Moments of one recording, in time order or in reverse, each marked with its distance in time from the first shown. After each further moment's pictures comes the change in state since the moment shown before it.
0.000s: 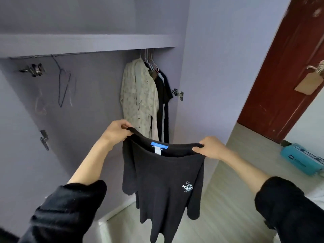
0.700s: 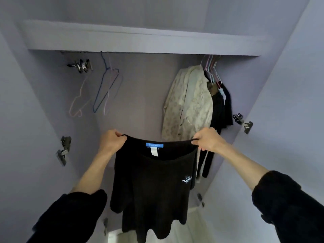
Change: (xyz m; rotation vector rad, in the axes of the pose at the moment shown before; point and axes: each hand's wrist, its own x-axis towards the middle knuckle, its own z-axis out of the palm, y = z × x) left_hand 0.166 -0.107 -0.082 0.126 0.557 -0.371; right_hand 0.289 -0.146 -0.016 0.063 -0.042 -0.357
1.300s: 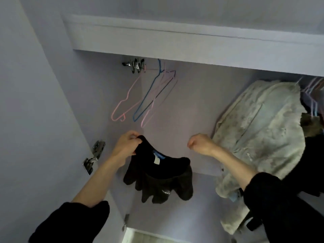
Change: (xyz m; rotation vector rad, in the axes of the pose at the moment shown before) left_hand 0.082 -0.017 -0.021 -0.470 0.153 -0.345; right_hand 0.214 -0.115 0.059 -0.140 -0.337 -0.395
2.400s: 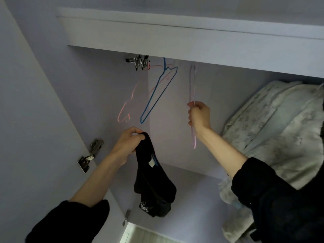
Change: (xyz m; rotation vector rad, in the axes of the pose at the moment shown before) left_hand -0.001 0.014 0.018 -0.024 0.031 0.000; right_hand 0.049 -0.041 -0.038 1.164 0.544 0.031
